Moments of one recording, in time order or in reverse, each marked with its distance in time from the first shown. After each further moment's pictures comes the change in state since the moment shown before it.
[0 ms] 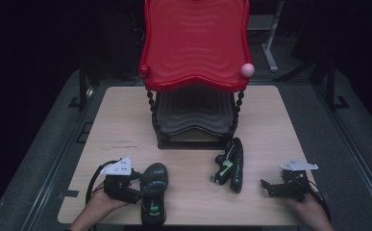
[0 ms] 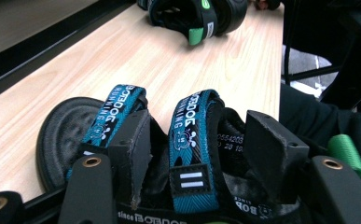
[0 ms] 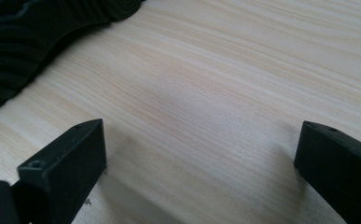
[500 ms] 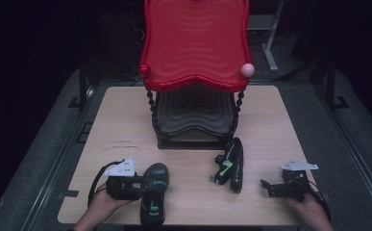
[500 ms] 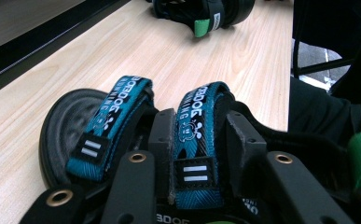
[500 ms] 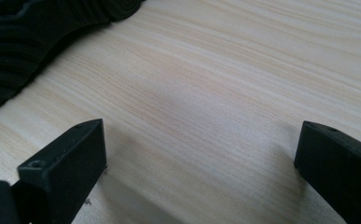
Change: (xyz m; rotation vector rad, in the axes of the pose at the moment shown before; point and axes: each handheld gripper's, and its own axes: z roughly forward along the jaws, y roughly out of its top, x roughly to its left) left arm -0.001 -0.001 0.004 0.016 0.025 0.007; right arm 0.000 0.000 0.000 0.000 0.000 0.000
